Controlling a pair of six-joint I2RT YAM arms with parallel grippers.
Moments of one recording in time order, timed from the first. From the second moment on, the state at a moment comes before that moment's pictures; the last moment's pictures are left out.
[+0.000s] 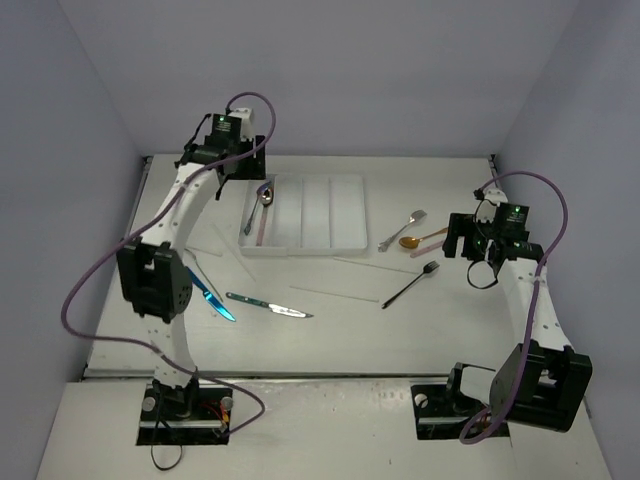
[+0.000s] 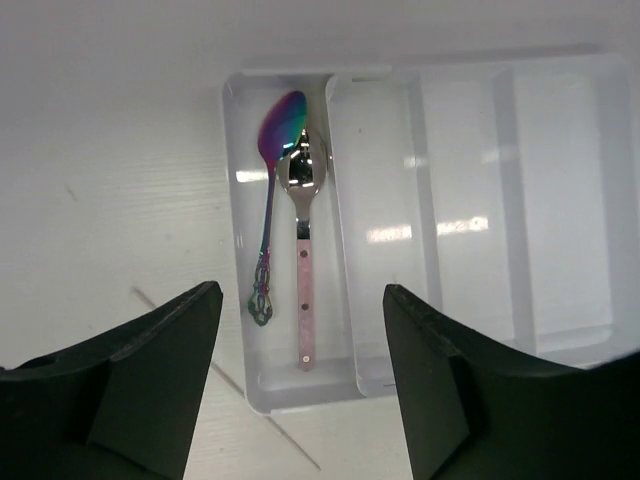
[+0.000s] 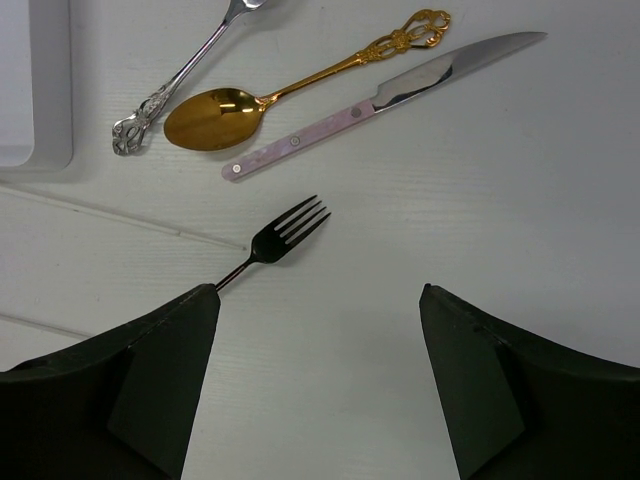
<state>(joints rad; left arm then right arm) -0.24 1.90 1.91 -0.71 -0.01 -0.17 -0.21 1.20 0.89 -0.48 -0.24 -0.08</state>
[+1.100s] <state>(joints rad) -0.24 1.47 1.39 -0.72 0.67 0.19 -0.12 2.10 1.66 -0.92 -0.33 -1.47</state>
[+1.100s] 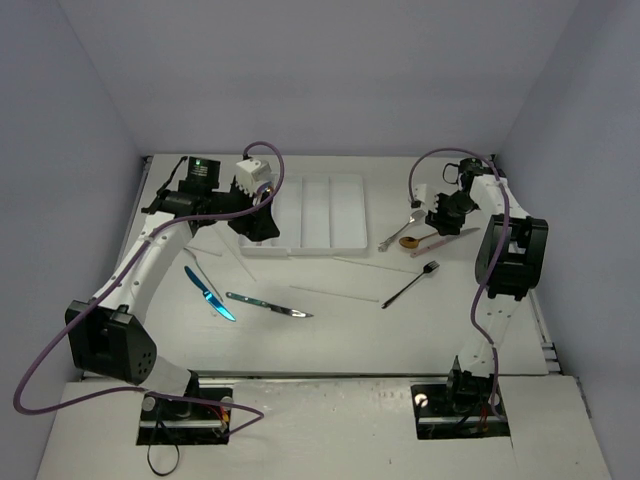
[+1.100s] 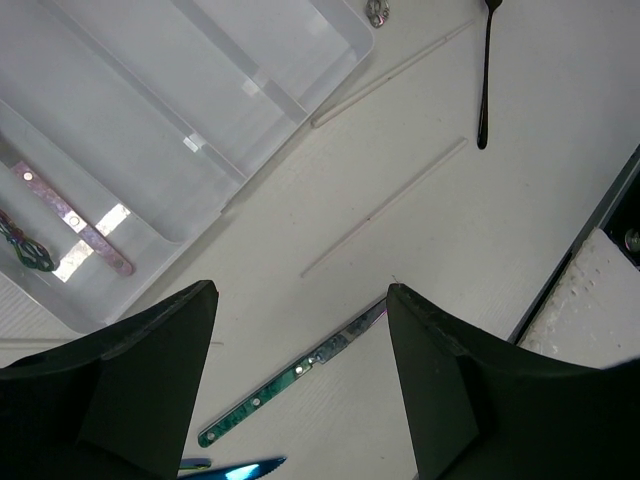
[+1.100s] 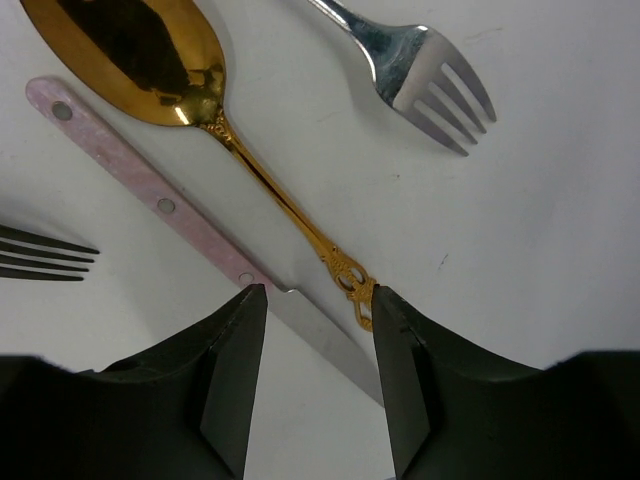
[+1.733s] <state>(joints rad) -0.24 1.47 1.39 -0.71 0.67 0.17 -0.04 2.20 1.71 -0.94 -0.37 -1.52</state>
